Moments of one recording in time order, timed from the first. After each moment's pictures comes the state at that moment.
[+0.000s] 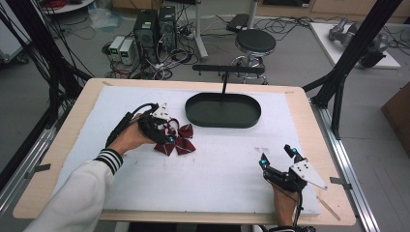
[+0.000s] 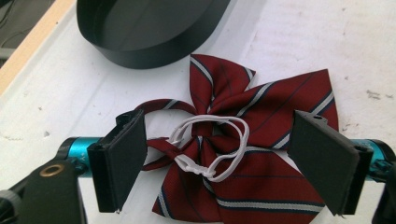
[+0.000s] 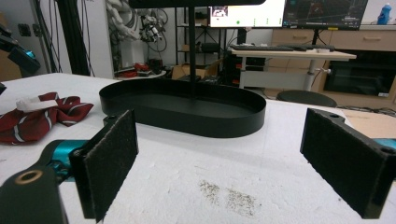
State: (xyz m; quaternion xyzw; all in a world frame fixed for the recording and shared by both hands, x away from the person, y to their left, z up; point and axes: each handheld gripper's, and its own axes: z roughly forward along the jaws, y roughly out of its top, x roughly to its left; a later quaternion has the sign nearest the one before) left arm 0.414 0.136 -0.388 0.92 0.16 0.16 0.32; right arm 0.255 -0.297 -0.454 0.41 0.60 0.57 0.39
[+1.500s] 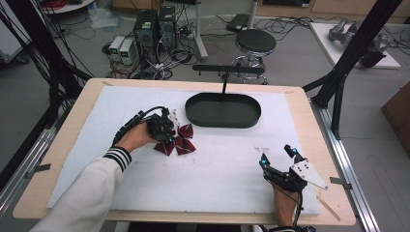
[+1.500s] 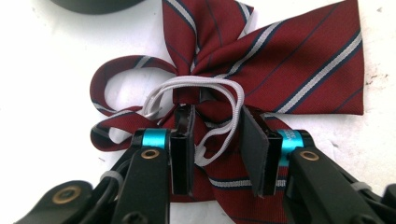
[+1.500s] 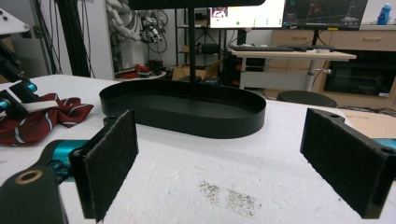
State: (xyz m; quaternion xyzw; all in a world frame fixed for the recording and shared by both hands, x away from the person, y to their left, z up) left arm 0.425 0.116 -0.401 0.96 0.14 0.12 0.19; right arm 0.255 -0.298 -0.454 0.41 0.59 0.57 0.39
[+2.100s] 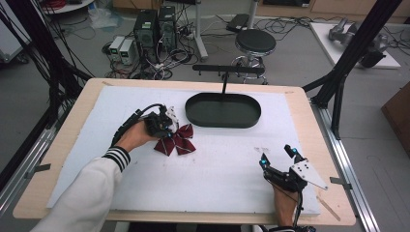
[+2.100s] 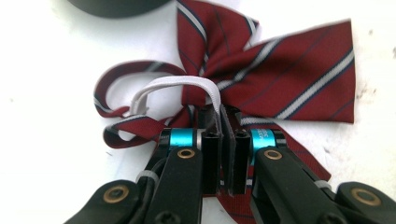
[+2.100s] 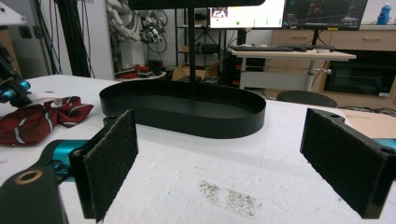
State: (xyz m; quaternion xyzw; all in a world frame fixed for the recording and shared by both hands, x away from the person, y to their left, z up) left arm 0.424 0.122 -0.391 0.95 0.18 0.13 0.22; right arm 0.256 -0.298 -0.454 0.41 0.59 0.57 0.39
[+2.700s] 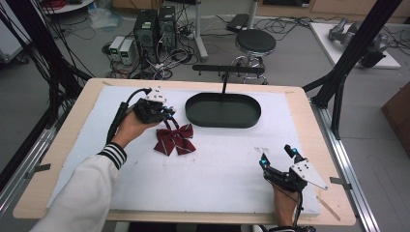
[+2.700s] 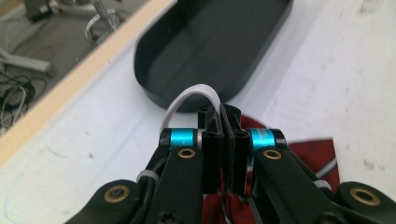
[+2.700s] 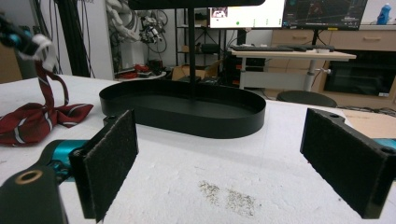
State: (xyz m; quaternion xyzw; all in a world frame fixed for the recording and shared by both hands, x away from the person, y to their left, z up) left arm 0.426 0.145 -0.345 0.87 0.21 0.18 0.40; right arm 0.255 -0.298 -0.454 0.41 0.59 0.57 0.39
